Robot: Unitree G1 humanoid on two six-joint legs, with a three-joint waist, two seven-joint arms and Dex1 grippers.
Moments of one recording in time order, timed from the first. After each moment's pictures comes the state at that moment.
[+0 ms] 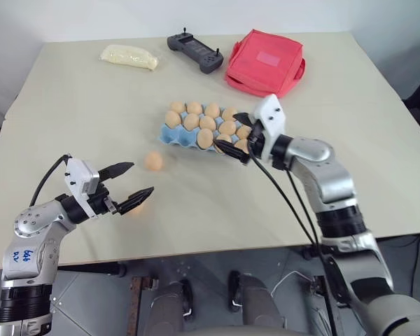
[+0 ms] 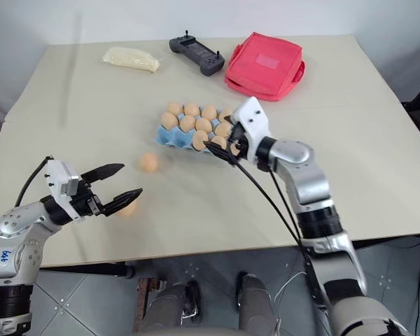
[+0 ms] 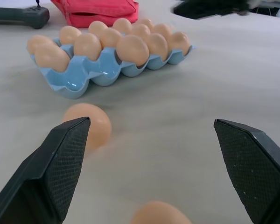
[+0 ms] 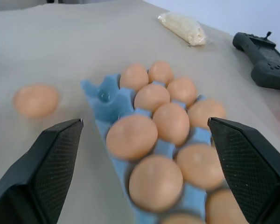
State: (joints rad) left arm -0.12 0.64 0.28 -0.11 -0.51 0.23 -0.87; right arm -0.69 -0.40 0.10 0.05 0.22 0.40 0.76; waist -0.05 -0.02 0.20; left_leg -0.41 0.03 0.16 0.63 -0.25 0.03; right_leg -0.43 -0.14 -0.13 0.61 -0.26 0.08
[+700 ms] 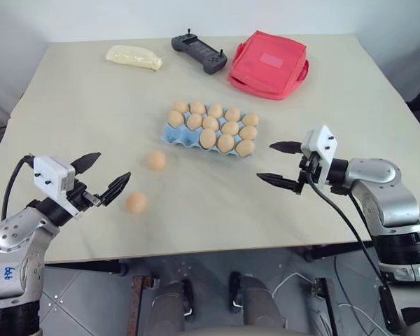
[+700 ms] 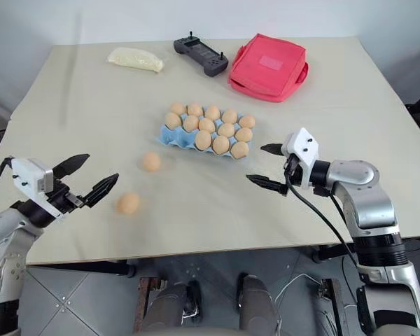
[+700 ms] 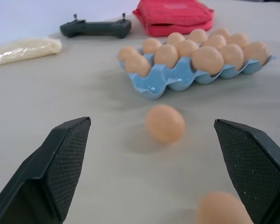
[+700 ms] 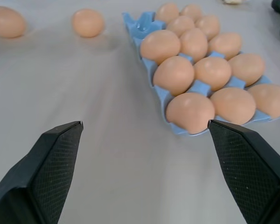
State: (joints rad) left arm 0.05 0.61 0.42 -0.31 -0.50 0.29 -0.60; right arm -0.52 -0.65 -0.01 0.01 0.33 0.34 1.03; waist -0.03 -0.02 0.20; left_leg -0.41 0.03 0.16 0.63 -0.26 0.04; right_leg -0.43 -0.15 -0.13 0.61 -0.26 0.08
